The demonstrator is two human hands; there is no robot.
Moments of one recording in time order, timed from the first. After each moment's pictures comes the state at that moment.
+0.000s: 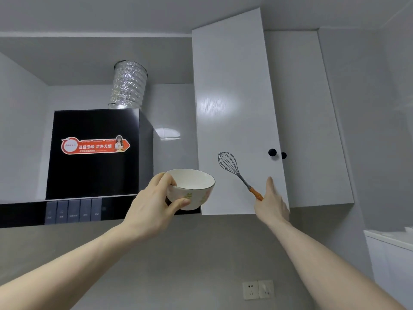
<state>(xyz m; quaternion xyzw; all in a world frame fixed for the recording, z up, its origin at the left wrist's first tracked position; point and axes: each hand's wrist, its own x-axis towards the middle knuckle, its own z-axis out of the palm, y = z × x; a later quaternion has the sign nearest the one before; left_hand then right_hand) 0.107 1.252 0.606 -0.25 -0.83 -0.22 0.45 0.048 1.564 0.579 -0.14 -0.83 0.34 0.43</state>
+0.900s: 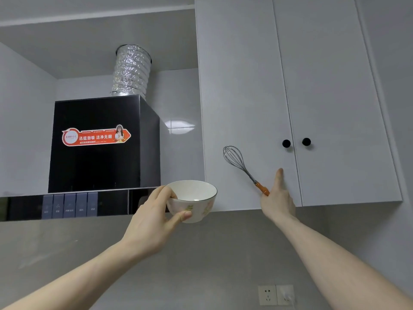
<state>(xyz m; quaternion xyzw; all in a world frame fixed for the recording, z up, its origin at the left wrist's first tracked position) 0.033 1.271 0.564 -0.21 -0.84 -0.24 0.44 -0.059 1.588 0.572 -0.10 -0.82 0.37 0.42</state>
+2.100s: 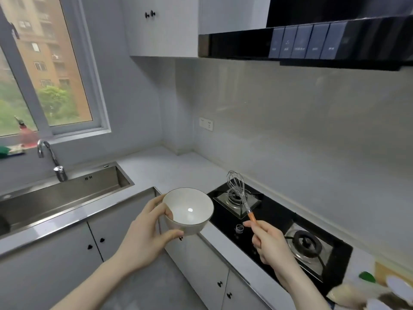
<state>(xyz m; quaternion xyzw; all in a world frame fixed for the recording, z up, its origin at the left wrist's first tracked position) 0.315 0.929 0.223 0.21 -0.88 -0.32 0.29 0.109 1.159 0.215 0.19 -0.74 0.59 -0.26</state>
